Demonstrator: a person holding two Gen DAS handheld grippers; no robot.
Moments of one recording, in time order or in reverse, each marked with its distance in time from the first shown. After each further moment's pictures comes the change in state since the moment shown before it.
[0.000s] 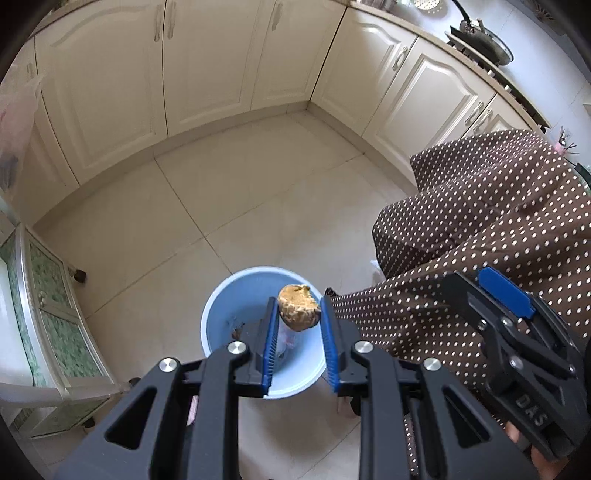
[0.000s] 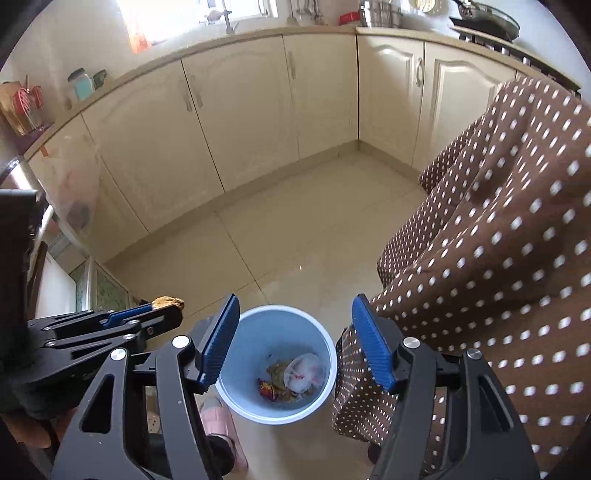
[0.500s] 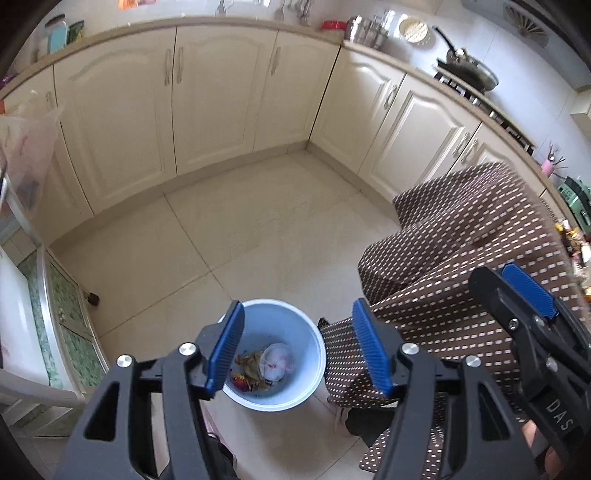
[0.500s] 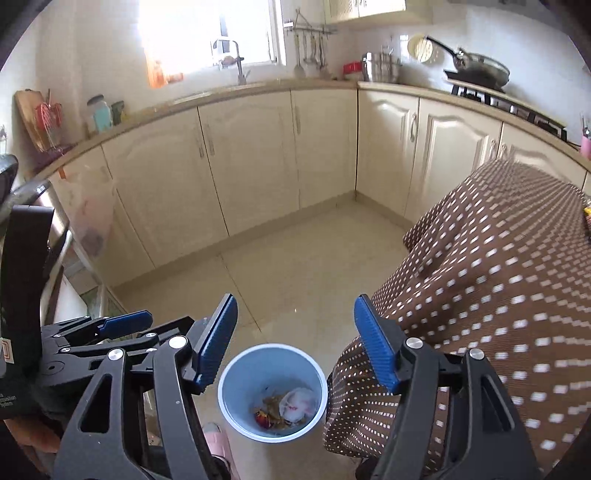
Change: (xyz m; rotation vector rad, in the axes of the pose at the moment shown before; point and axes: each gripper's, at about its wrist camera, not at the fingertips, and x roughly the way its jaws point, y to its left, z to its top) left arm -0.081 -0.020 0.002 0.007 -0.155 0.012; right arm -0.087 0.010 0.019 -0.037 -0.182 -0.012
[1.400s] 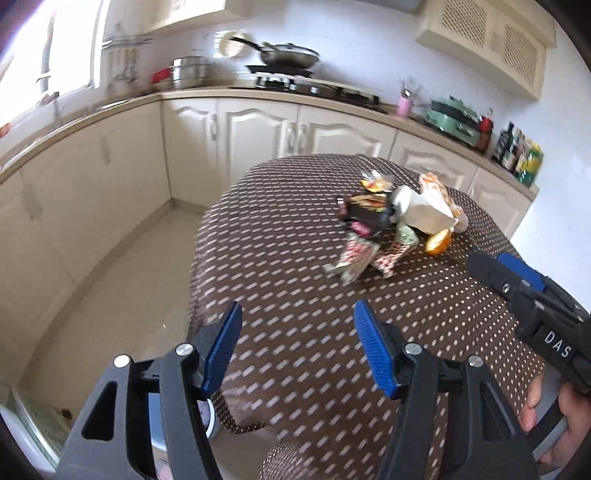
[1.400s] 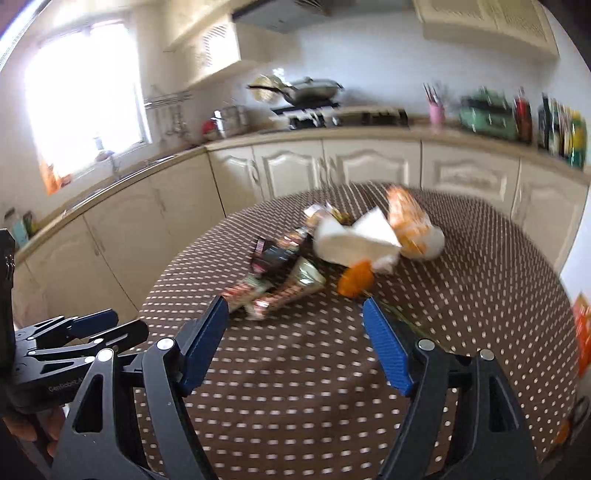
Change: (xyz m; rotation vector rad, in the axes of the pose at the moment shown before) left arm -0.076 -0.295 -0.013 0.478 -0.068 -0.266; right arm -0.197 -0.240 -0.025 0.356 -0.151 -0.331
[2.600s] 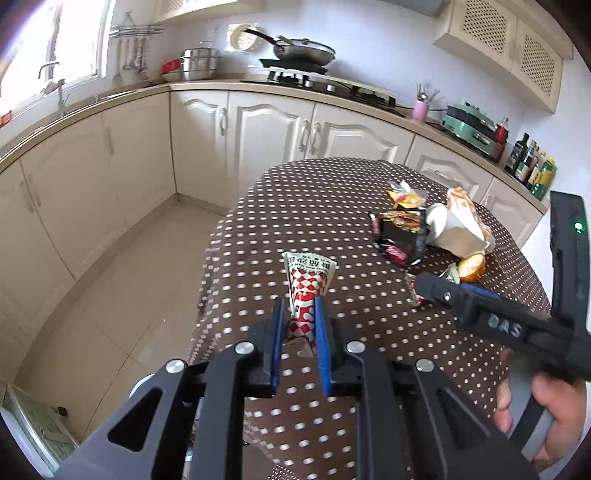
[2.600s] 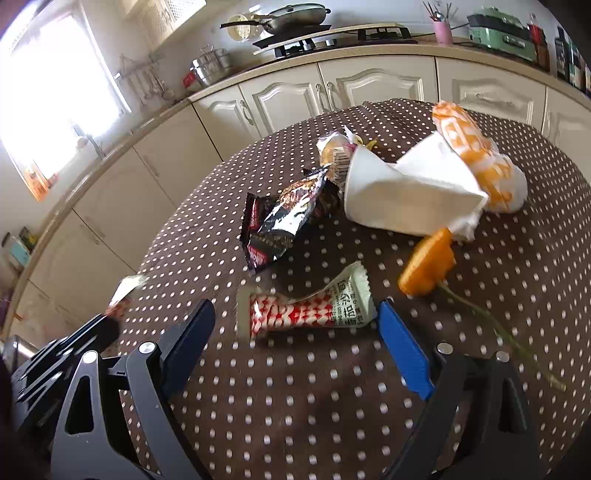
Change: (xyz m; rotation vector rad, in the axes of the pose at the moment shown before) left arm 0.031 0.039 0.018 -0.074 0.000 0.011; right arm 0.091 0.020 0.016 0.109 0.268 0.037
